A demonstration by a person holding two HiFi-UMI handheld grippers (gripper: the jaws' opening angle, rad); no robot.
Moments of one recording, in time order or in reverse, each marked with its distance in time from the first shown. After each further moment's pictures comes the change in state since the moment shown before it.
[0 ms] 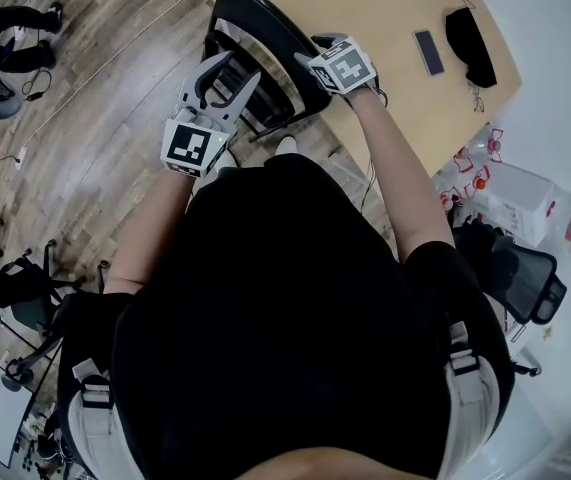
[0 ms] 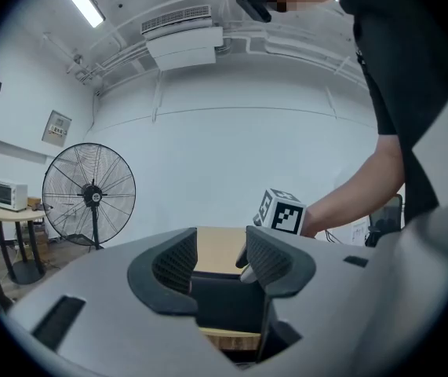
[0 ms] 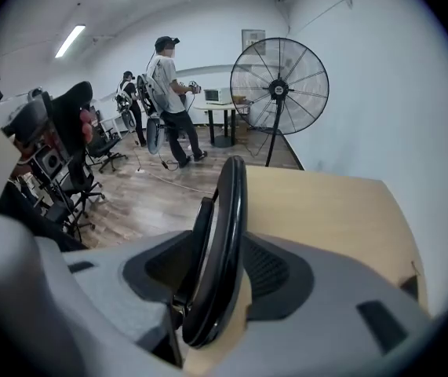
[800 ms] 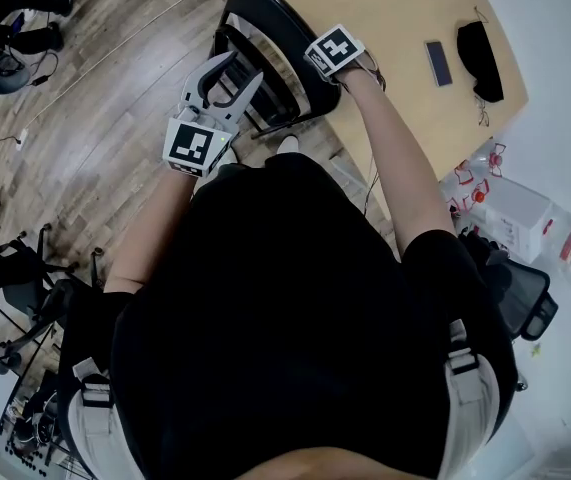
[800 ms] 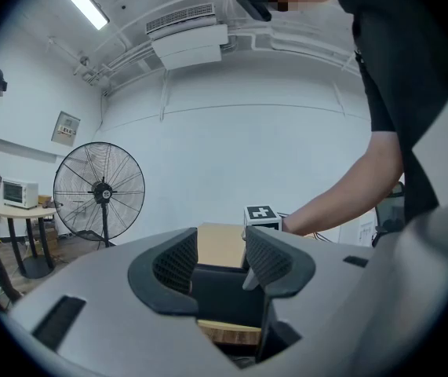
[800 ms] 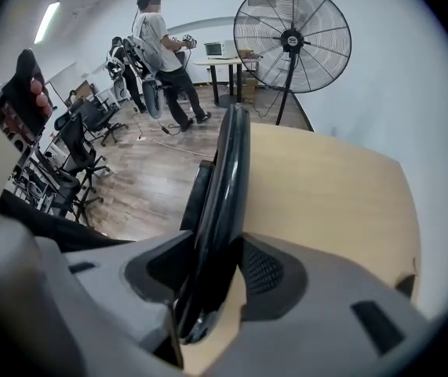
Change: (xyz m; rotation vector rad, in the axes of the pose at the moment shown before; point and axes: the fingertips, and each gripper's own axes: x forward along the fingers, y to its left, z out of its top) left arm -0.008 0.004 -0.006 -0.012 0.014 0.059; right arm 0.053 -0.017 -0.038 -0.013 0.298 0.049
